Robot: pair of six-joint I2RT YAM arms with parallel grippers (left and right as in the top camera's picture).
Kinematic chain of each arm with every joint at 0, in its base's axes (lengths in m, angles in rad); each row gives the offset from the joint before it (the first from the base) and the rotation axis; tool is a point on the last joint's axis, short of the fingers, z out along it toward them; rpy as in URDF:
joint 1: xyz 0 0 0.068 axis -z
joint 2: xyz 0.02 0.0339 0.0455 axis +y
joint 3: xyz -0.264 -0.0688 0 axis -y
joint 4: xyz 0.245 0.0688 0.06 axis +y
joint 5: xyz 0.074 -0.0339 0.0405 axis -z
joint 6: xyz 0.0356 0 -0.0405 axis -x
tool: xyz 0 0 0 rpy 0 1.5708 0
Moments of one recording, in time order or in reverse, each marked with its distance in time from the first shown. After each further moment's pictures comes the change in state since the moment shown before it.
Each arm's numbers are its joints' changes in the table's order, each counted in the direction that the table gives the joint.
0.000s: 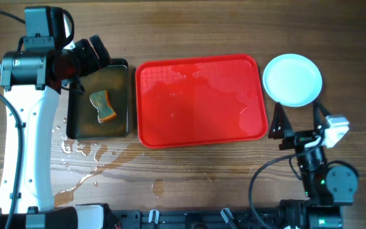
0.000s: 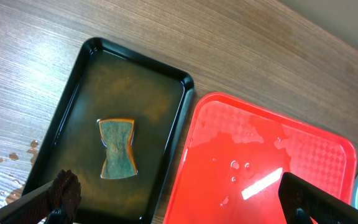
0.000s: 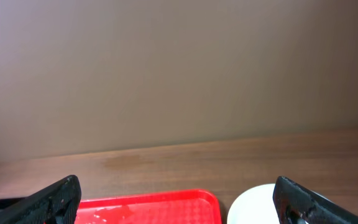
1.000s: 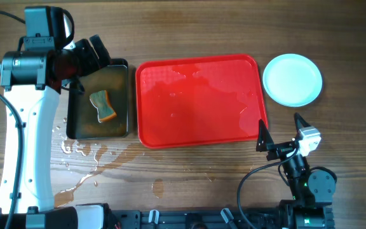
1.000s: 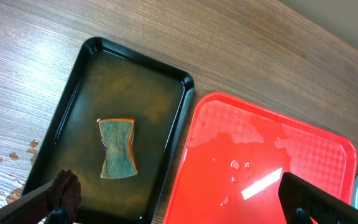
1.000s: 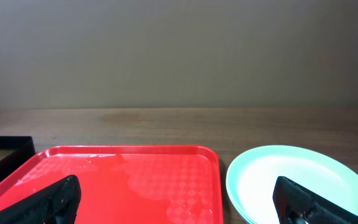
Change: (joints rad) left arm 0.000 0.000 0.000 0.000 0.000 0.000; right arm 0.000 -0.201 -0.260 0.007 -0.072 0.107
